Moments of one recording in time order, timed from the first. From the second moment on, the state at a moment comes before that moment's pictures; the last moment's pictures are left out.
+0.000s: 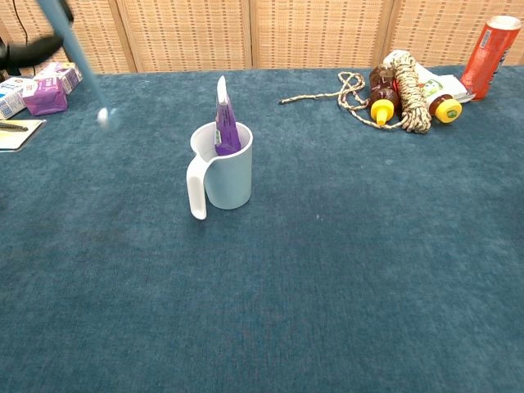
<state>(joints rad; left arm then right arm) -0.35 -1.39 -0.18 -1.97 1.50 1.39 -0.03 0.21 -1.23 -0.03 -1.44 -1.68 1.45 0.22</state>
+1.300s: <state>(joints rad) -0.54 -1.68 -0.24 -1.67 1.41 1.24 -0.19 0.21 -1.23 -0.02 -1.43 -1.67 1.44 0.24</state>
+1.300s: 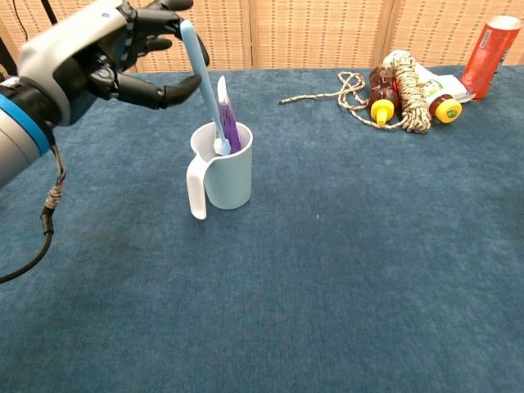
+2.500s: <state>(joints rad) -0.21 -1.17 -0.03 -1.72 1.53 1.53 -0.08 0.20 -1.22 -0.01 -1.45 -1.68 1.49 0.18</state>
